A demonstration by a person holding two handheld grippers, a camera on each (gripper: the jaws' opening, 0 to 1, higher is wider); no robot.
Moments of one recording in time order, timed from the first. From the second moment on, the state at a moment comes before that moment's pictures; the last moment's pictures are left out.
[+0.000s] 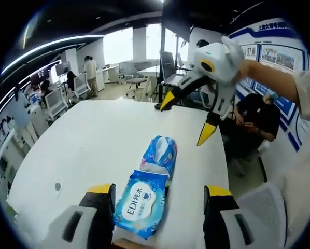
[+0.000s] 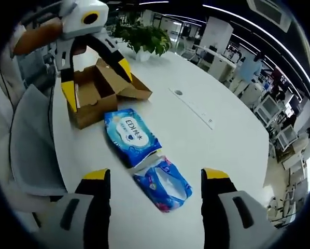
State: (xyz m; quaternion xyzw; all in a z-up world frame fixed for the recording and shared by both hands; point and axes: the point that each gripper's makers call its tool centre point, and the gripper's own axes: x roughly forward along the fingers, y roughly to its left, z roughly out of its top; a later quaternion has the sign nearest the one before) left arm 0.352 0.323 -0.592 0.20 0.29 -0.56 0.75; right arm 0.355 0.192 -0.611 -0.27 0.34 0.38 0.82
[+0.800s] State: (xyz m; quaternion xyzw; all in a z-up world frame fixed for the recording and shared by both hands) left arm 0.333 0.456 -0.572 0.12 0.27 -0.48 0.83; right arm 0.347 0.285 -0.590 -0.27 0.29 0.44 0.80
